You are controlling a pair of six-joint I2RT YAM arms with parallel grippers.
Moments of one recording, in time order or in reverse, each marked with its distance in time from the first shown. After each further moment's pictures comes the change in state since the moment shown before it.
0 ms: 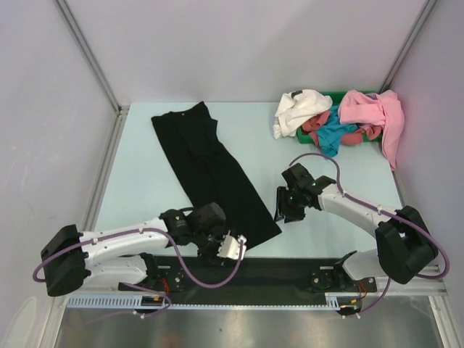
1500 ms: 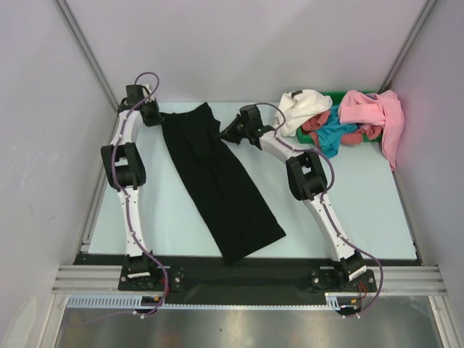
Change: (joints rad) left arm 1.188 1.447 1.693 0.004 -0.098 -0.908; right arm -0.098 1.316 1.476 0.464 -0.169 0.495
